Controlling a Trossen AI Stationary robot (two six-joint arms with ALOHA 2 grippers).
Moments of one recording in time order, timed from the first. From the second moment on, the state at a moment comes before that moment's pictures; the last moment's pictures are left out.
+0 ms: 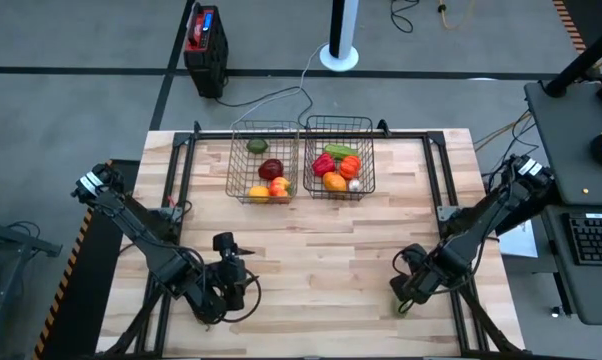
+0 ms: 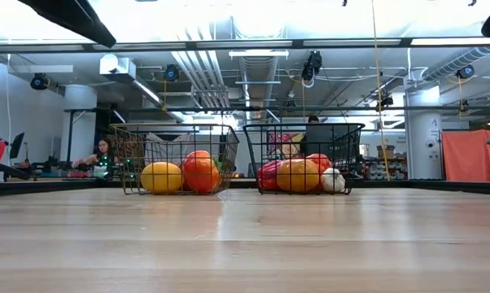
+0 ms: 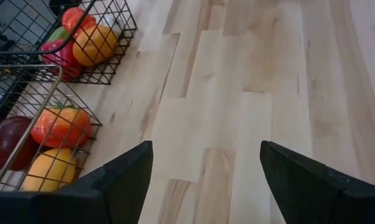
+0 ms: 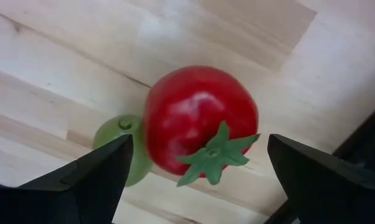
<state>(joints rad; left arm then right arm) -0.78 1.44 1.05 -0.73 -0.79 -0.69 0.76 1.35 0.83 -0.90 -0.11 1.93</state>
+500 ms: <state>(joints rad) -0.77 1.44 1.00 -0.68 -0.80 -0.69 0.76 1.36 0.76 -0.79 -0.09 1.96</state>
